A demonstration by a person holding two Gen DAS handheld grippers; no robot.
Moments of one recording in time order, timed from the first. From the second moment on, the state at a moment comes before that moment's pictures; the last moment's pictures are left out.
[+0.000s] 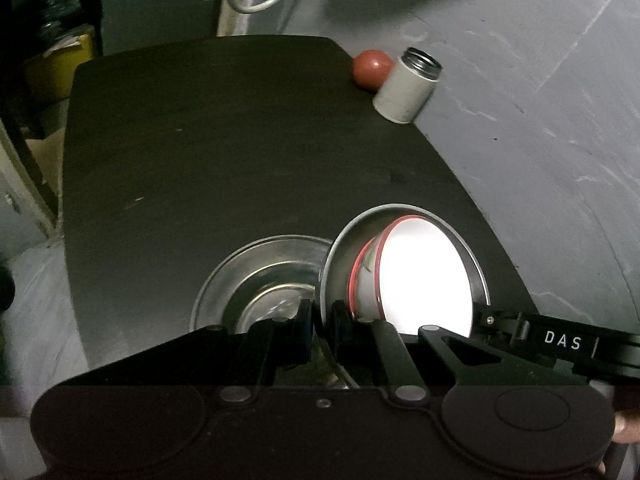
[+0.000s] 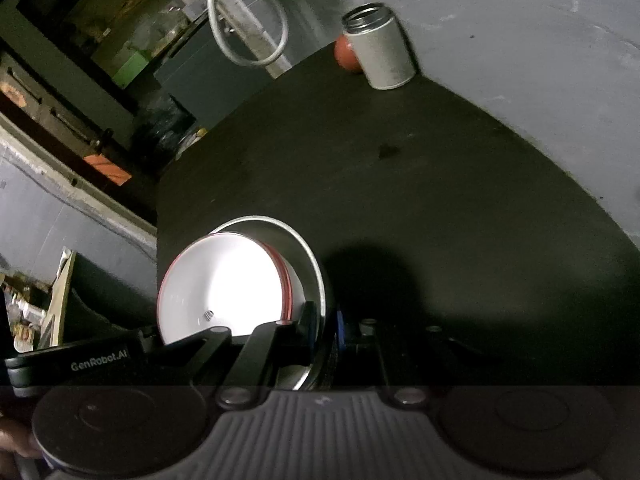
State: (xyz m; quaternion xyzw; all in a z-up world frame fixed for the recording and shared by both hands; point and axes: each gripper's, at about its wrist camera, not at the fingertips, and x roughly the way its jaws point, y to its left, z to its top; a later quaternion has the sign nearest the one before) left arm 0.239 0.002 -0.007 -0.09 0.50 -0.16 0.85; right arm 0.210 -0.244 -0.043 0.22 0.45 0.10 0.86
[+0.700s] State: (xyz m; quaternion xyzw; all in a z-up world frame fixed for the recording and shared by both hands) left arm 0.223 0.038 -0.023 -0.12 0.51 -0.10 0.84; right arm 0.216 -0.207 -0.046 0.18 0.49 0.15 0.84
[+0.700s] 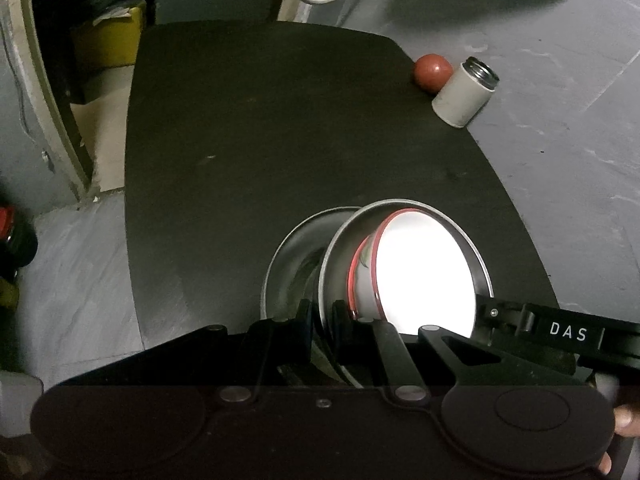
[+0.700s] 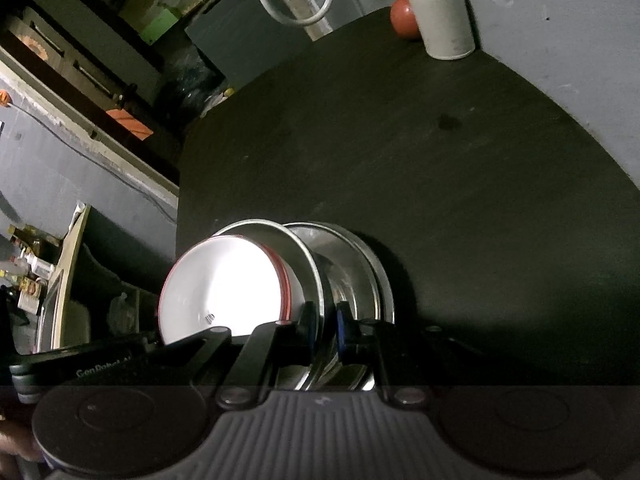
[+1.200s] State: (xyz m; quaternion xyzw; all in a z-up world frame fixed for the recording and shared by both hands) left arm 0.225 0.039 -0.028 -0.12 0.52 -0.09 0.84; right arm 0.222 -0.204 -0.048 0.18 0.49 0.15 0.84
